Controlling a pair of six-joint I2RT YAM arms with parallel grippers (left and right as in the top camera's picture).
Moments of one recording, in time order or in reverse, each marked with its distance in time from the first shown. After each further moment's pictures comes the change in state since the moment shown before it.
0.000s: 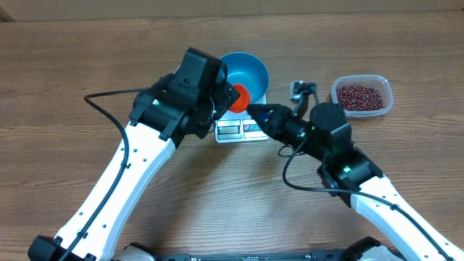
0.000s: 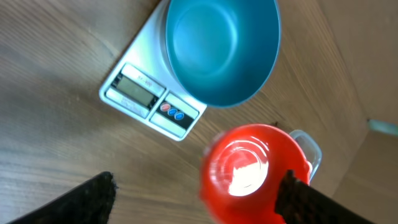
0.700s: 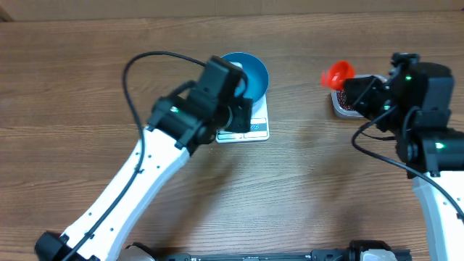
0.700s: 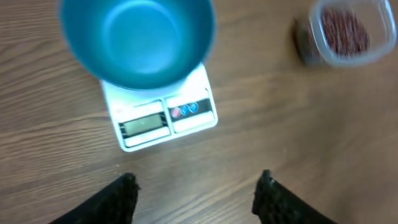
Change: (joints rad) left arm -0.130 0.015 0.000 0.014 -0.021 0.818; right arm -0.503 -0.036 0.447 -0.843 0.068 -0.465
